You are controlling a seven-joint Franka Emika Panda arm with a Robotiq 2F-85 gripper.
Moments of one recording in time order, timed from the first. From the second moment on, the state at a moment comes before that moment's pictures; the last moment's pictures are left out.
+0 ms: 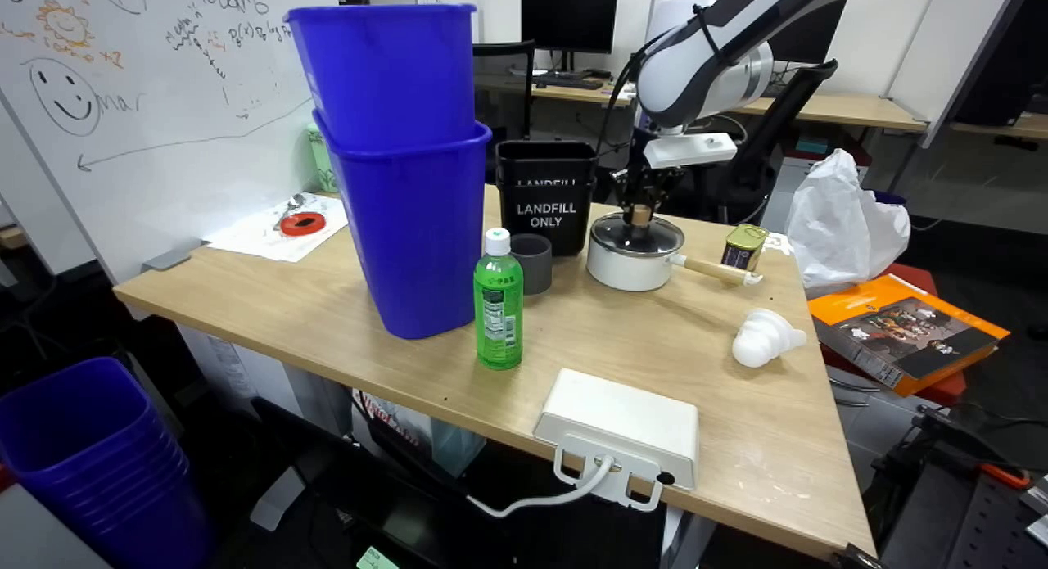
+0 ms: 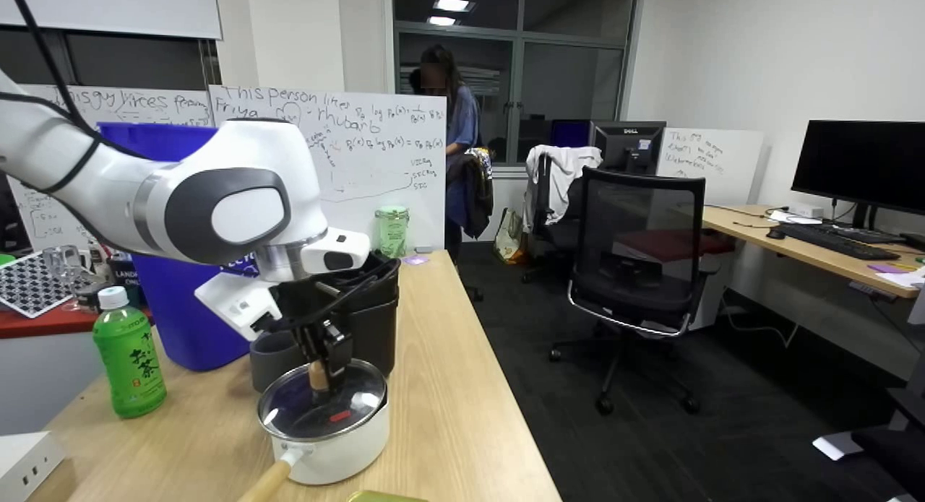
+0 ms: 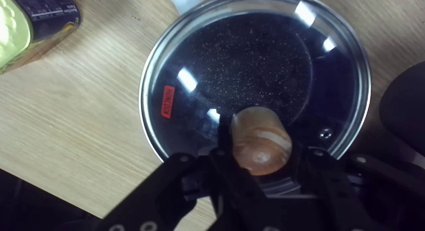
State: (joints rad) arm -0.03 0.58 -0.12 -1.77 0.00 2.48 0.24
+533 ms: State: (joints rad) arm -0.02 0.58 -0.12 -1.77 -0.01 2.51 0.25
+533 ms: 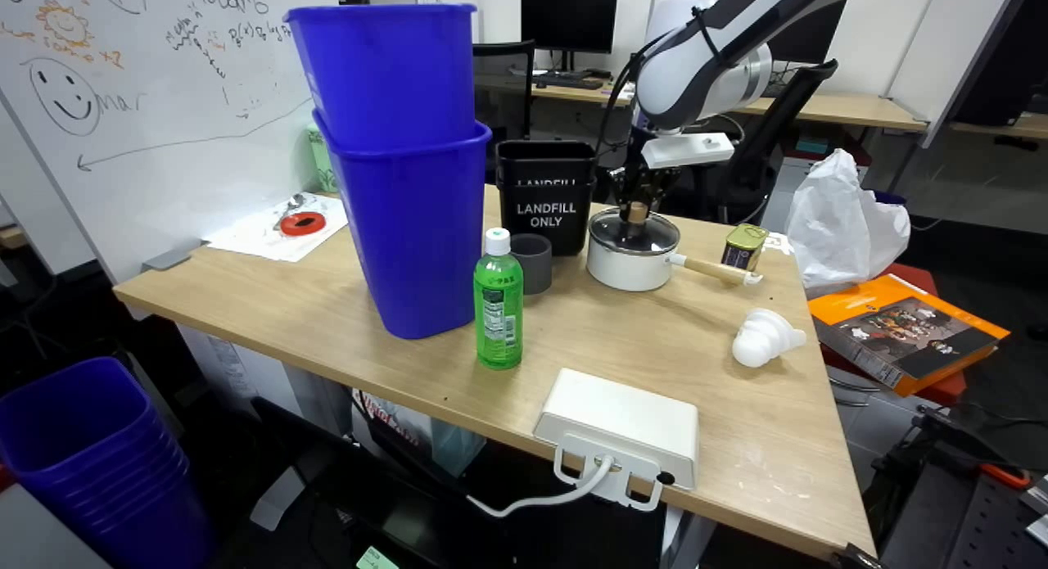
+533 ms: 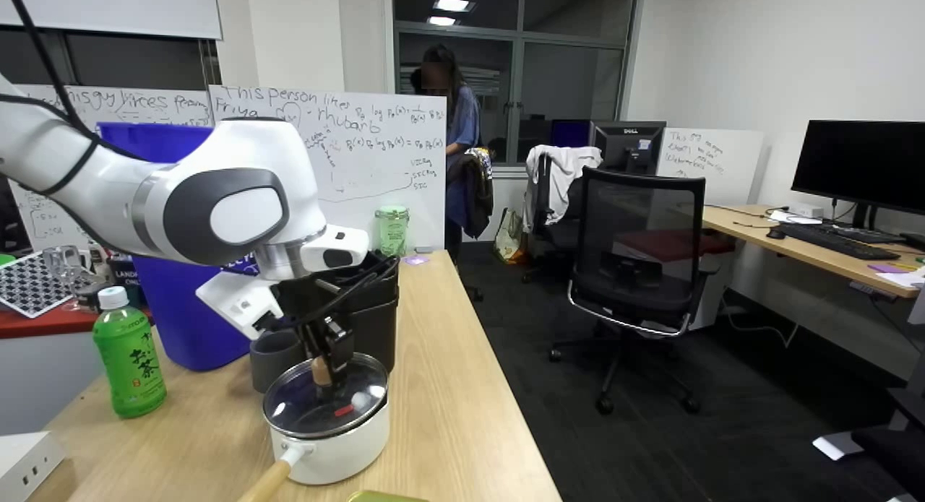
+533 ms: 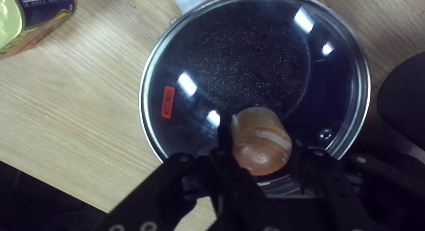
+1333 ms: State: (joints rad) arm -0.02 0.59 -0.14 -1.79 -0.01 2.53 0.26
